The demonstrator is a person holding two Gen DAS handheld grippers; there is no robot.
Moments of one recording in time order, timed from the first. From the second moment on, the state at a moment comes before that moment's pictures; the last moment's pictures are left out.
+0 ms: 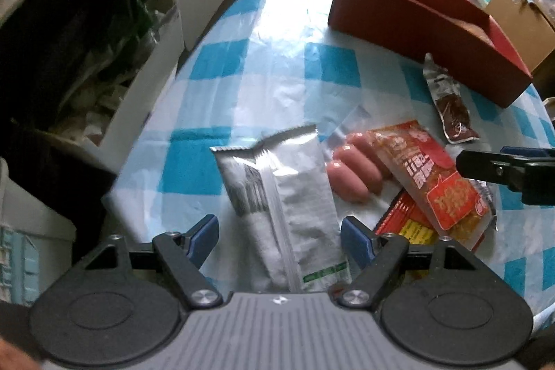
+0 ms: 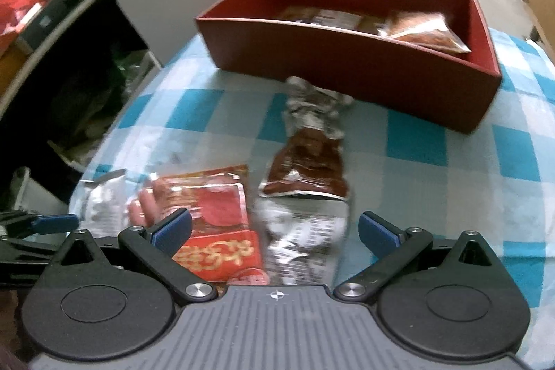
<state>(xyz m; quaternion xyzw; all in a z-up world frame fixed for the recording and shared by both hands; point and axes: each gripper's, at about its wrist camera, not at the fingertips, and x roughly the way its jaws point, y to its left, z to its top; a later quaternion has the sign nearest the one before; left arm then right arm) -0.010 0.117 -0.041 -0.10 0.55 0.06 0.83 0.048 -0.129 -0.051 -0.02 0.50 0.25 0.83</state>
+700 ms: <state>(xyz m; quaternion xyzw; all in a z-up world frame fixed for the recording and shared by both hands) -0.009 0.110 -0.034 -0.13 0.53 0.07 0.83 0.055 -0.102 -0.055 0.03 0.53 0.34 0.78</state>
